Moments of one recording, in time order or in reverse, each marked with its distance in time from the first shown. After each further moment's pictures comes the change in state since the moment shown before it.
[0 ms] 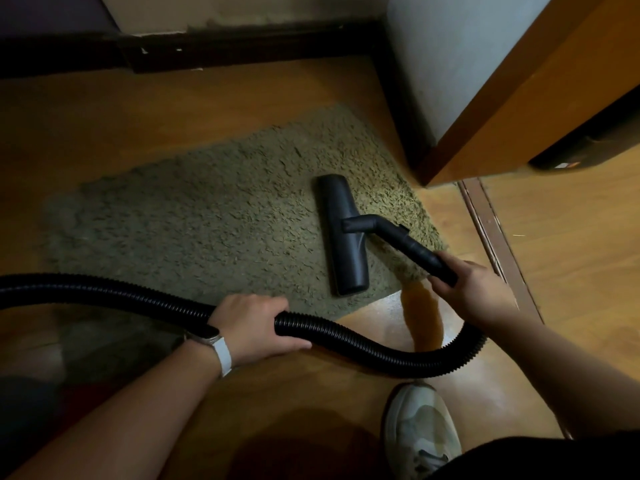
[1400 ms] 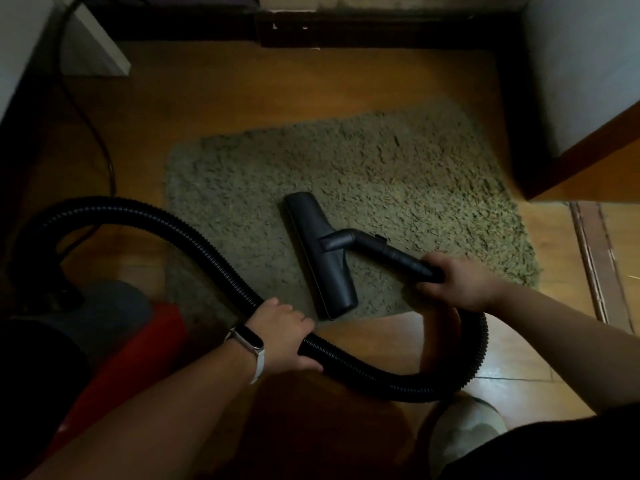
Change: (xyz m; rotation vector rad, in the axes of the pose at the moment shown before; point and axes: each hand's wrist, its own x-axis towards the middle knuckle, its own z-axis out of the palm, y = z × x) left_hand -0.072 -0.033 0.055 0.138 -0.135 0.020; right_hand 0.052 -0.117 0.028 0.027 -0.554 -0.332
